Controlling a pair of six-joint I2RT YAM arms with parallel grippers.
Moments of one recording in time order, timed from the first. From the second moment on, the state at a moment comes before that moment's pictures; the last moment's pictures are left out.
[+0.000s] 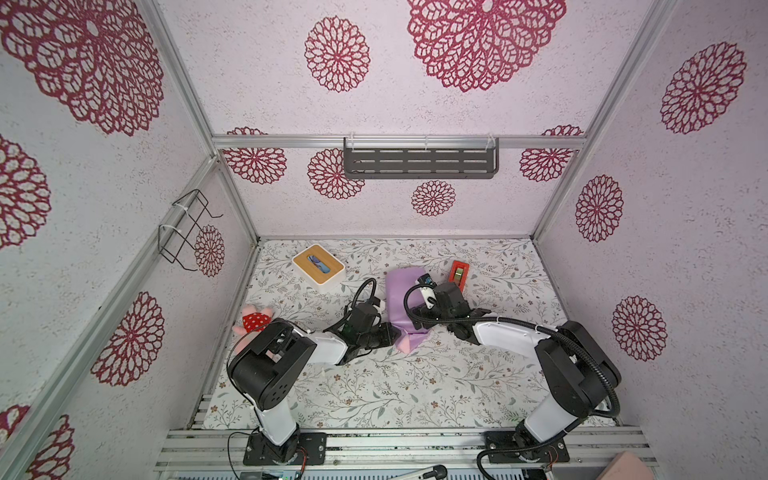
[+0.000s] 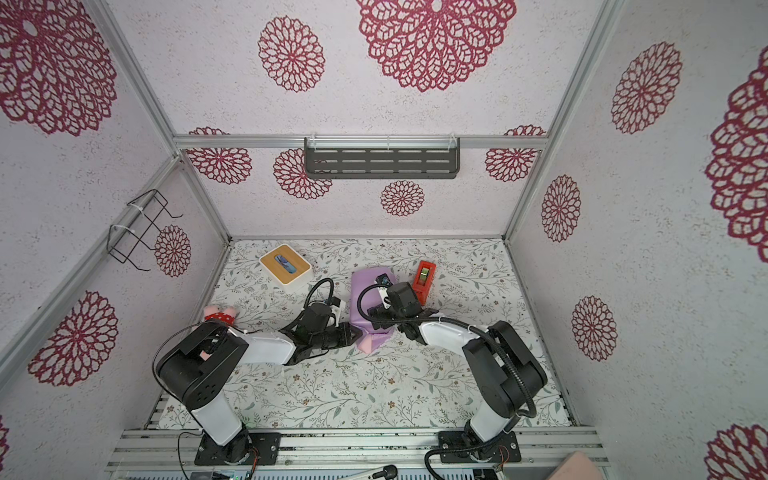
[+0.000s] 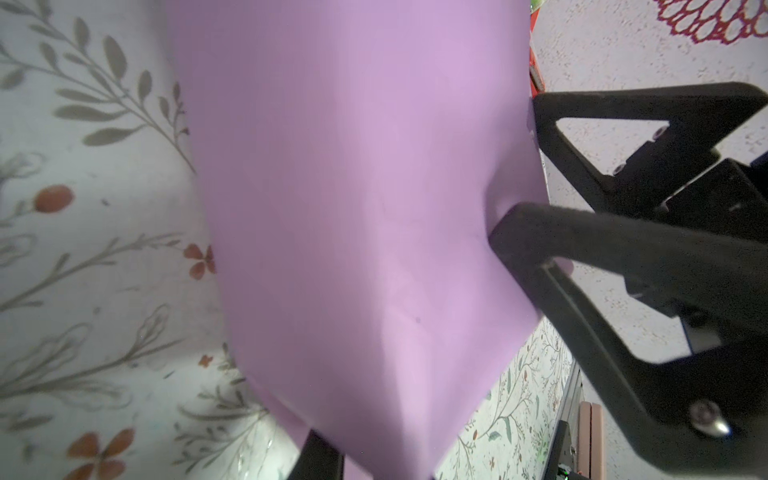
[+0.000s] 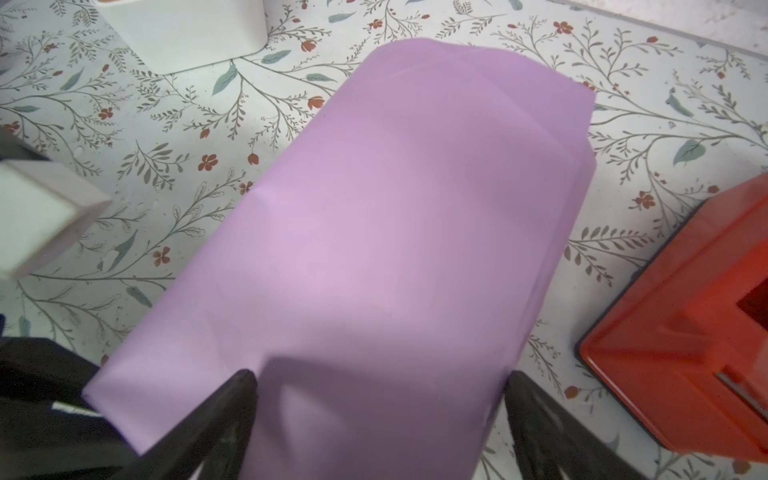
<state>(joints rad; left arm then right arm) -0.64 1.76 0.68 0.41 0.31 -0.79 0.63 1.64 0.88 0.06 0.01 0.09</state>
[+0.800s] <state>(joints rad) -0.68 1.82 0.72 0.38 0.20 -0.68 0.64 1.64 0.87 0.08 0.01 0.10</state>
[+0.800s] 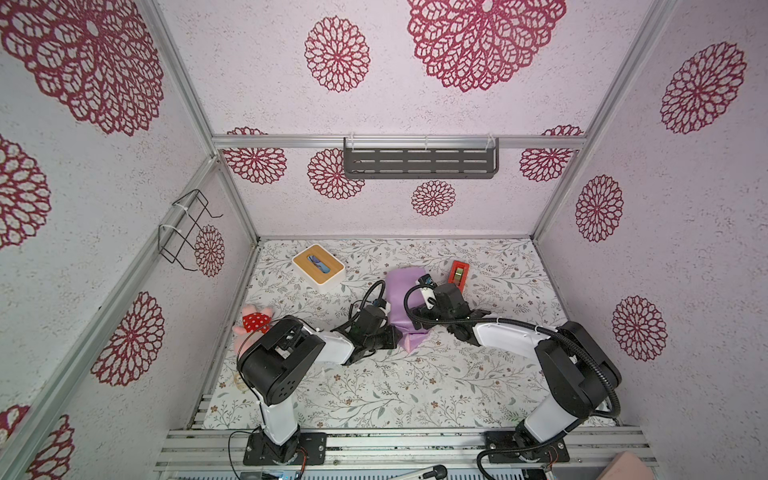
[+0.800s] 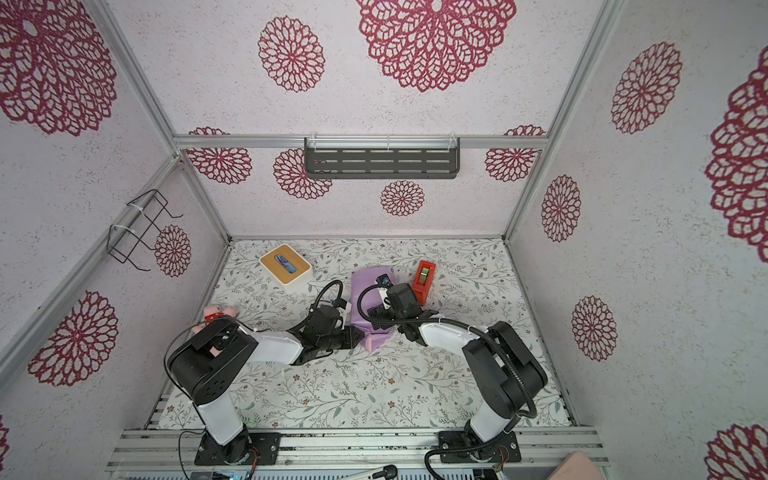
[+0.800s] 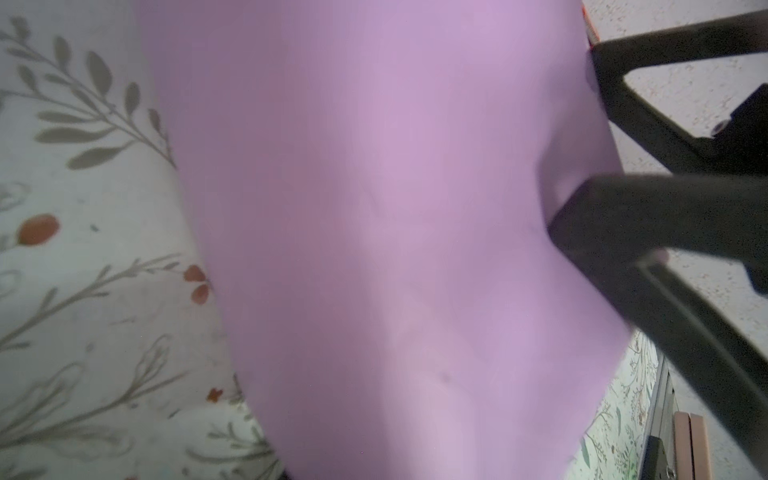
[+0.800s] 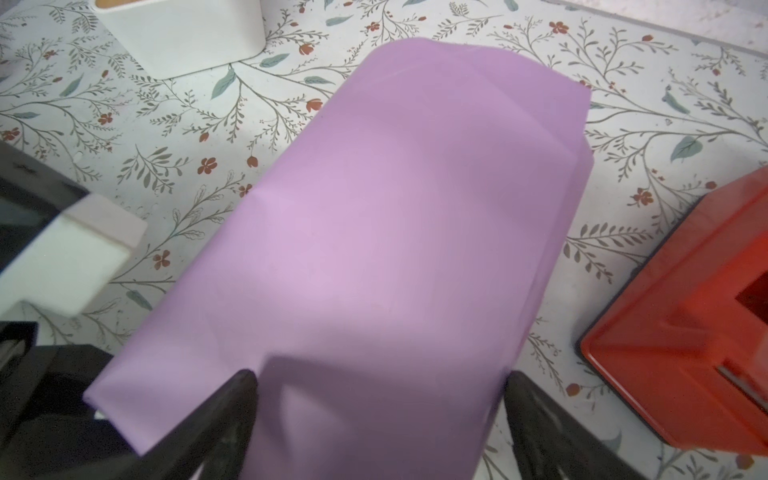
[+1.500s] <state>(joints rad) -0.71 1.83 0.70 0.40 0.20 -0.62 0.64 1.64 0.87 0.08 0.01 0.12</state>
